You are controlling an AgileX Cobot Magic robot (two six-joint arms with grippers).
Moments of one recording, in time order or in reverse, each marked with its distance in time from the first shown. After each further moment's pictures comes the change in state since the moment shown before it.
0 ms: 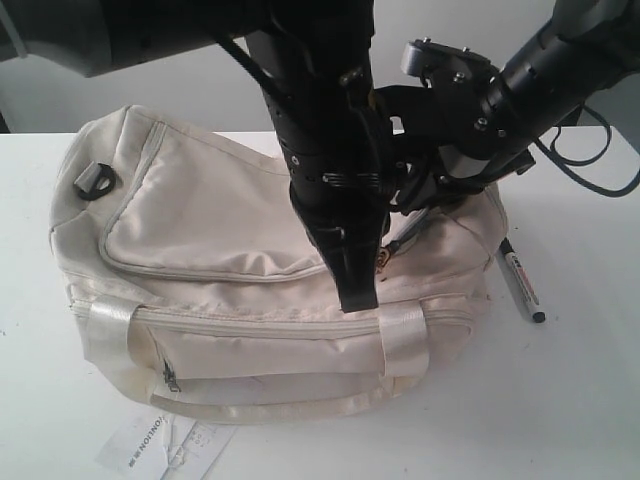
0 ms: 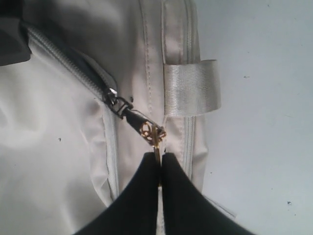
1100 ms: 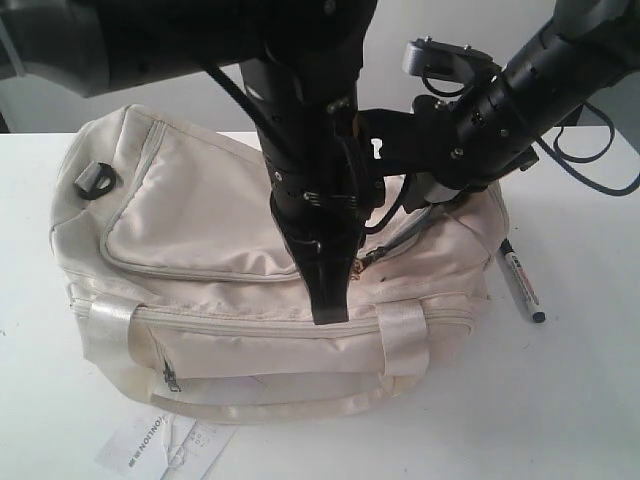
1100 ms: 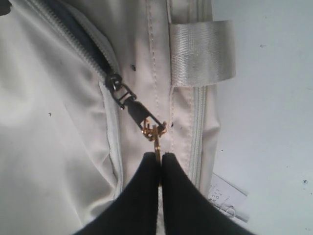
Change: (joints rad) left arm 0.000 -0.010 0.061 0.071 0.000 0.000; right arm 0.000 -0.004 0.000 -0.026 -0.010 0.000
